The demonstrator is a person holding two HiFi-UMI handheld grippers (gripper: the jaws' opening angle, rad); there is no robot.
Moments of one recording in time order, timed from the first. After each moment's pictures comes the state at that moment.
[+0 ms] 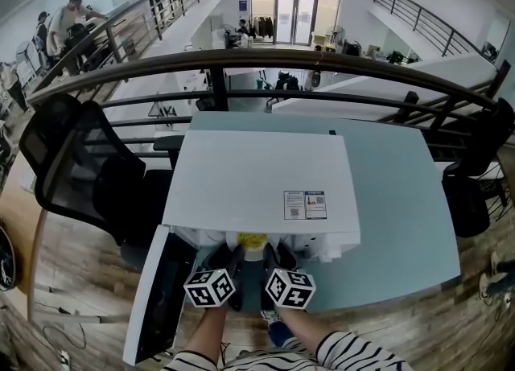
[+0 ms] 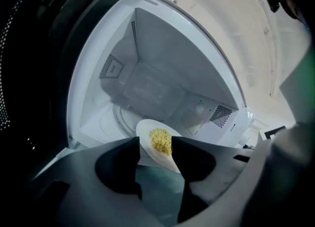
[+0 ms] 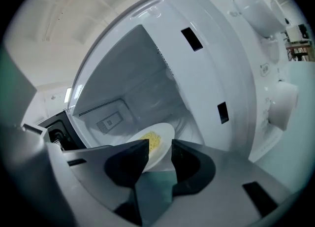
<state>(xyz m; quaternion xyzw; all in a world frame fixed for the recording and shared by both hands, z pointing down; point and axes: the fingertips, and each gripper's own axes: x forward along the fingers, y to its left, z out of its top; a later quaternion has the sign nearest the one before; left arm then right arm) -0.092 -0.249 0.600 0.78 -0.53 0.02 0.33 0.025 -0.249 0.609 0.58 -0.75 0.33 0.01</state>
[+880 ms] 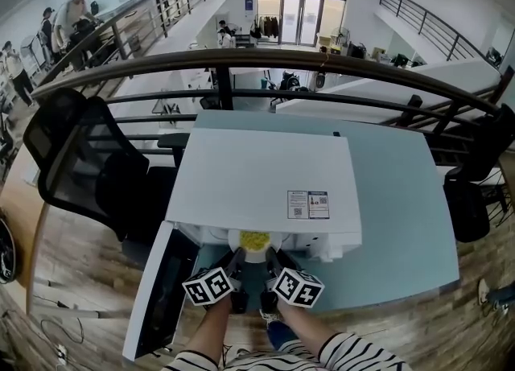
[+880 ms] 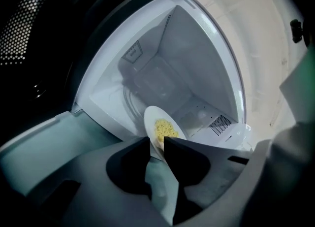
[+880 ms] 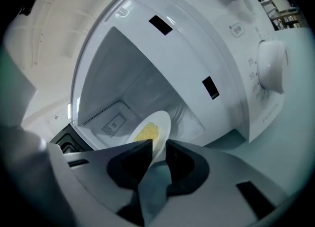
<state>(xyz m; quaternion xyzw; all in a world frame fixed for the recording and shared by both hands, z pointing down) -0.091 -0.234 0.619 0.74 -0.51 -0.04 0.44 0.021 -0.236 0.620 0.53 -0.73 0.43 -0.03</state>
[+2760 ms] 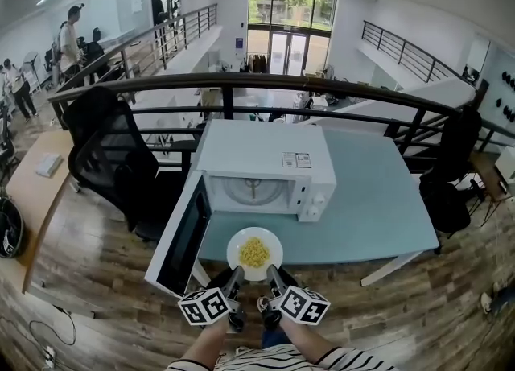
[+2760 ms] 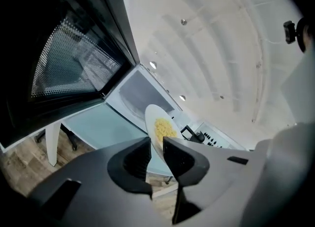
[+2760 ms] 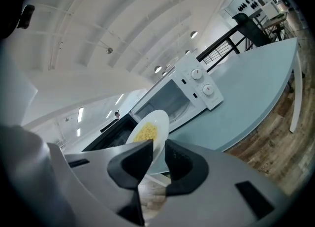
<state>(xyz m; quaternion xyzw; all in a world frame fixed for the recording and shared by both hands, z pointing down) -0.108 0.021 0.537 0.78 -0.47 -0.08 0.40 0.002 0.020 0.541 0.53 -0.75 0.39 -0.08</state>
